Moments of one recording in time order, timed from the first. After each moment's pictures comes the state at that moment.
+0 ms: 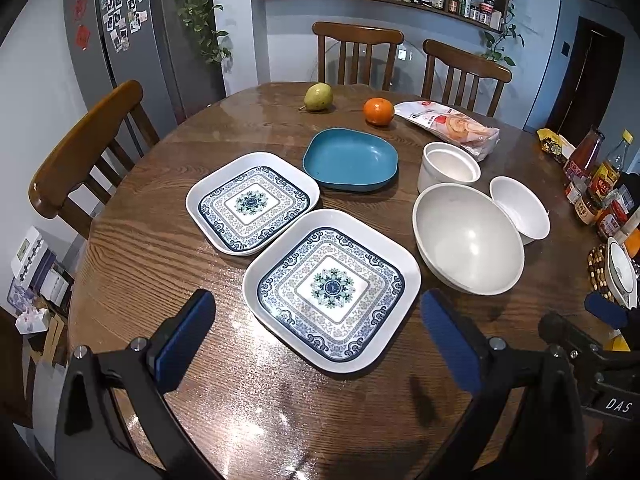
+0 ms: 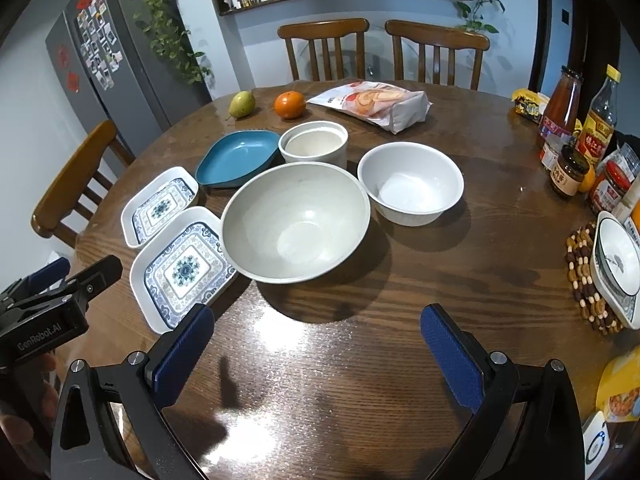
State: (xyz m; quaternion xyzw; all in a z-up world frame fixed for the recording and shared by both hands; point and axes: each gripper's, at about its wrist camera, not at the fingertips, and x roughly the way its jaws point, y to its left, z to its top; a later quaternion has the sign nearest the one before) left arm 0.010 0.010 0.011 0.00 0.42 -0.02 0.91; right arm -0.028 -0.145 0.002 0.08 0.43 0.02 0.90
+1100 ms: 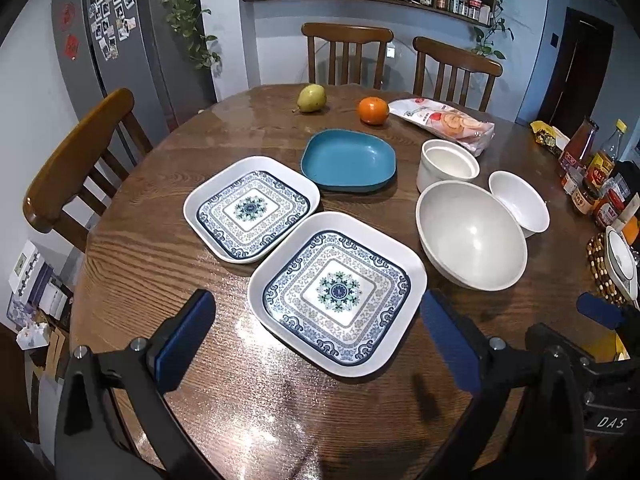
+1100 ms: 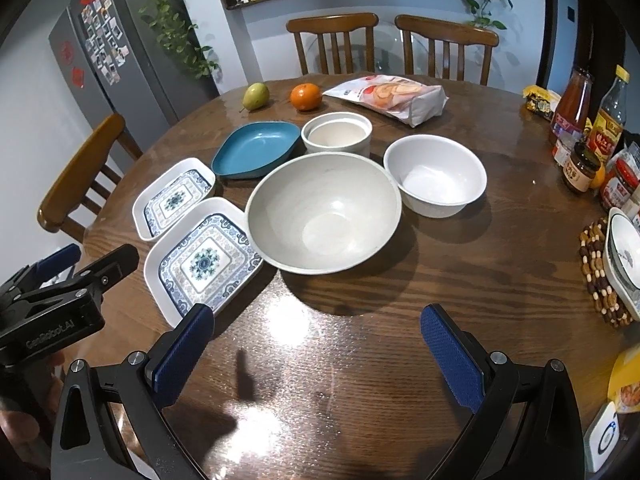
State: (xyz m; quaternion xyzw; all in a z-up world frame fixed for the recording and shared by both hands) left arm 0.018 0.019 0.007 0.01 0.42 -0.04 0.91; right arm -0.029 -0.121 -0.001 0.09 0.44 0.03 0.89
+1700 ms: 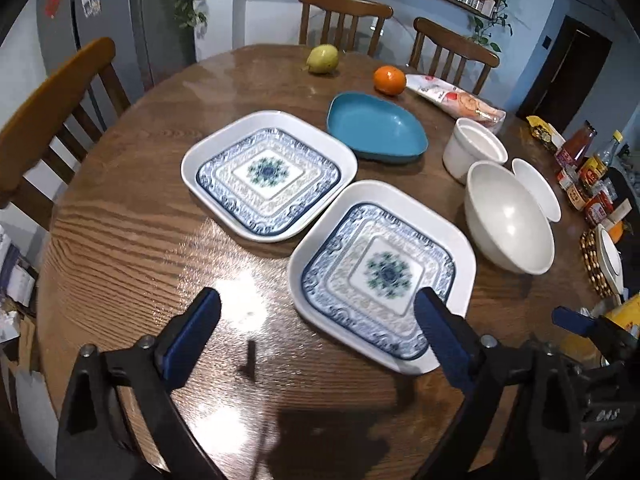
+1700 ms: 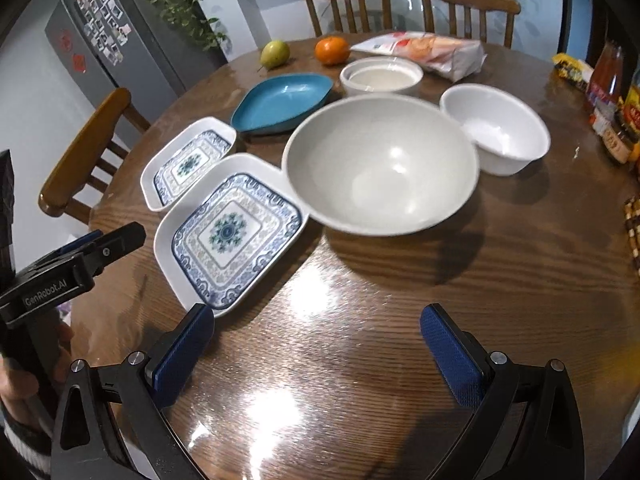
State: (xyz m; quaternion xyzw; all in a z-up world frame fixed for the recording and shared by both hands) left arm 0.048 0.090 -0.036 -0.04 0.47 -0.10 0.88; right arm -0.009 -0.084 -0.041 0.11 0.49 0.07 0.86
